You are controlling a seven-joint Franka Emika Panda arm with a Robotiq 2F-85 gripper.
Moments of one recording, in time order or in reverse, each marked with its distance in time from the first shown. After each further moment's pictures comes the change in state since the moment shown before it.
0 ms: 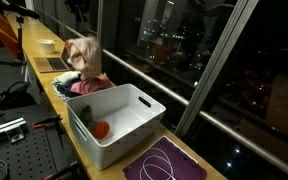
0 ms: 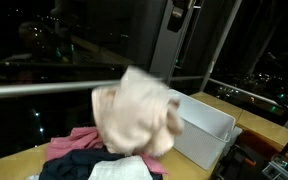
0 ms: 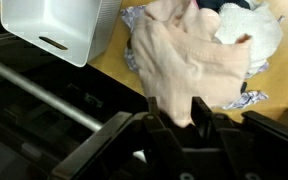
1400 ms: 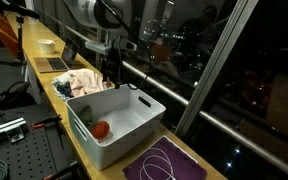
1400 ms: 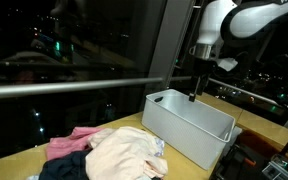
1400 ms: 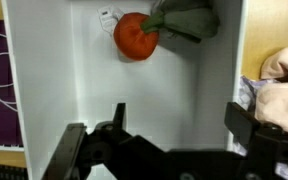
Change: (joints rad) arm -0.307 0.009 -0.312 -0.496 0.228 0.387 -0.183
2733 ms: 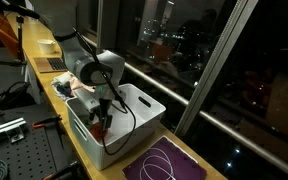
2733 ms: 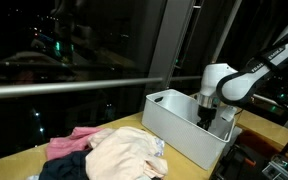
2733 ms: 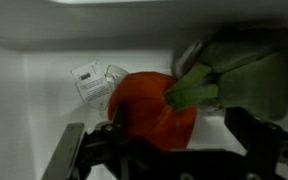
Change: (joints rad) arm -0.076 0.218 -0.051 -0.231 0.058 0.363 -0.105
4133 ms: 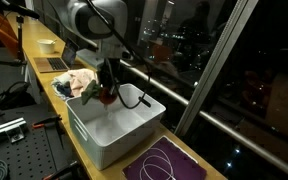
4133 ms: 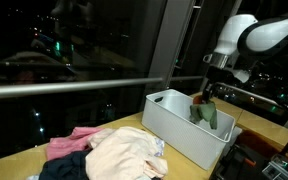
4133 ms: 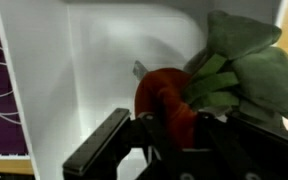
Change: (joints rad) arm 0.028 -0.350 0.009 -0.006 0.042 -0.146 -0.047
